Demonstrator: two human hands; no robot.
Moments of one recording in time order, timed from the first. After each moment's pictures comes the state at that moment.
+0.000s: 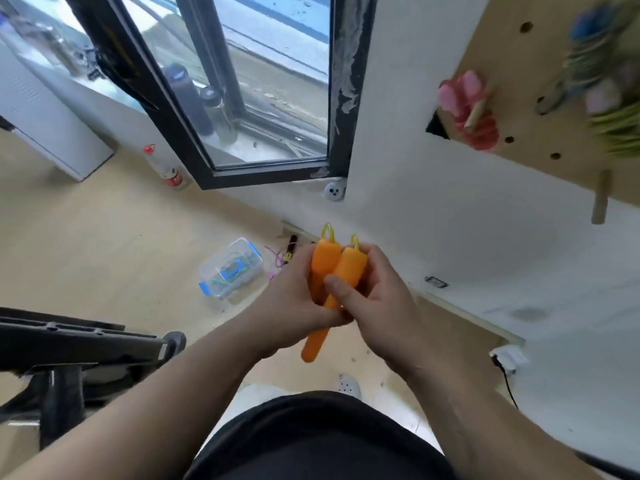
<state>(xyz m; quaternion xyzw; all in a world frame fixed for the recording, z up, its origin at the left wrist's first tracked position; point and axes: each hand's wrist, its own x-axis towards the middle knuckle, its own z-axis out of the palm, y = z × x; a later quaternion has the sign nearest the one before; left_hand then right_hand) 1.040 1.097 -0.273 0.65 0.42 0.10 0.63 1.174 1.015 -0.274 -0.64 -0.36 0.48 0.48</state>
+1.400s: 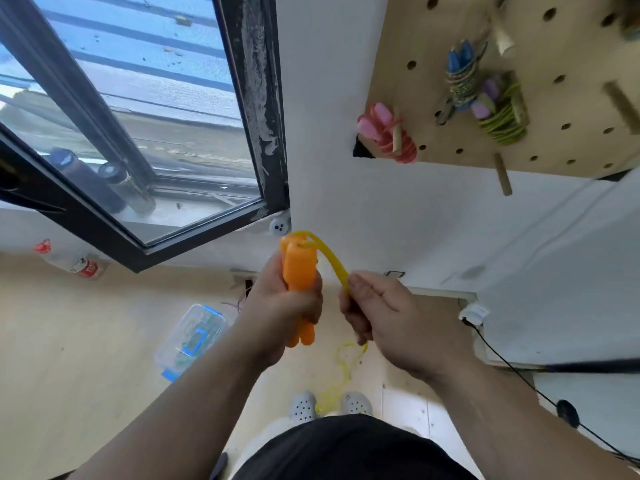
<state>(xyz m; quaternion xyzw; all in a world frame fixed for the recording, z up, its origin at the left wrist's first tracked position) 1.049 1.187 -0.256 0.60 0.26 0.13 0.75 1.155 1.047 -0.242 -0.67 -0.28 0.42 0.54</state>
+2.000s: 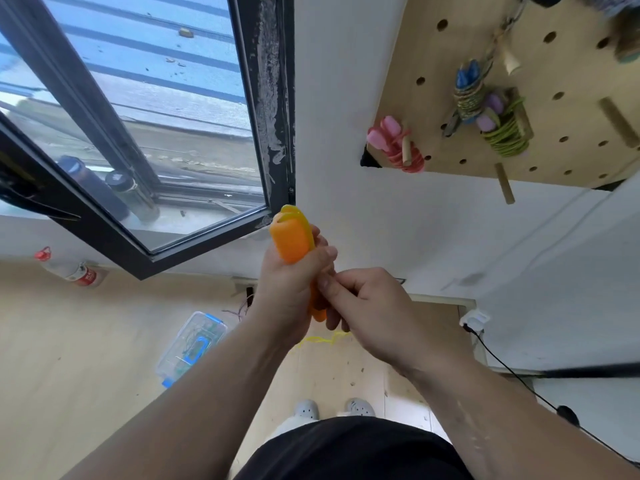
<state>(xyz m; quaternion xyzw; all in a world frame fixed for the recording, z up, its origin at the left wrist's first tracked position) 1.062 1.199 -0.233 0.42 0.23 0.23 0.85 1.124 1.086 -0.204 -0.77 -0.31 0.34 0.44</state>
